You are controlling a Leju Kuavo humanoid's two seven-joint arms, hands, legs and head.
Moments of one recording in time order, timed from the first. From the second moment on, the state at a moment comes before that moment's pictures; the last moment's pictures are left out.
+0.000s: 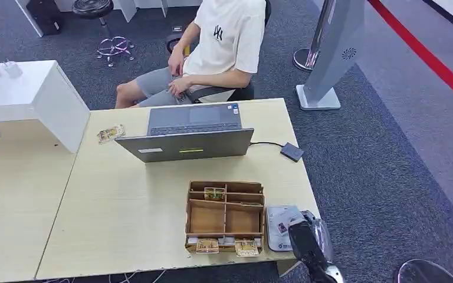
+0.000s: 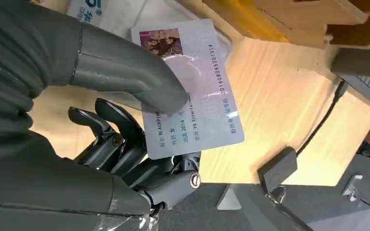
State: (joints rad) left arm -0.07 -0.24 0.06 -0.20 -1.39 -0.08 0.26; right arm 0.20 0.20 -0.05 -1.39 0.59 -0.43 -0.31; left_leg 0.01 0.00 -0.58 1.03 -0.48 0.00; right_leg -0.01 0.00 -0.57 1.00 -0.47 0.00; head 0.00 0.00
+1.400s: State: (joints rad) left arm -0.08 -0.25 0.07 -0.20 -1.43 -0.08 0.27; right arm 0.12 0.16 -0.02 -1.23 0.77 -0.56 -0.24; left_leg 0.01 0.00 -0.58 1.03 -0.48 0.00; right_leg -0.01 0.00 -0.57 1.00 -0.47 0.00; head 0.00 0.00
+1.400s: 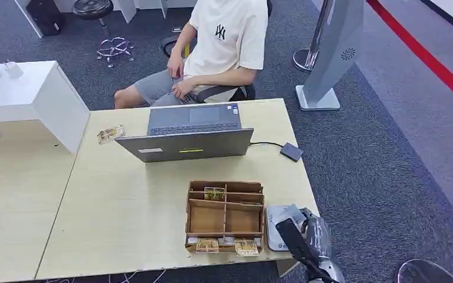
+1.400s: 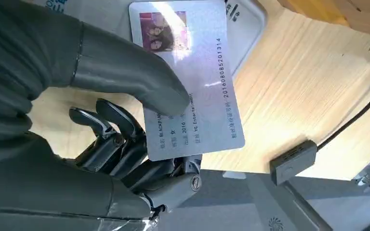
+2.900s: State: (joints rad) left arm -0.08 -0.25 0.07 -0.20 -1.46 -0.10 0.27; right arm 0.07 0.12 0.03 -1.18 0.82 -0.66 -0.20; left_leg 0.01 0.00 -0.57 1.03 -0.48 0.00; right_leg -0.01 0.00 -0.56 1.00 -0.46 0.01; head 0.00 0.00
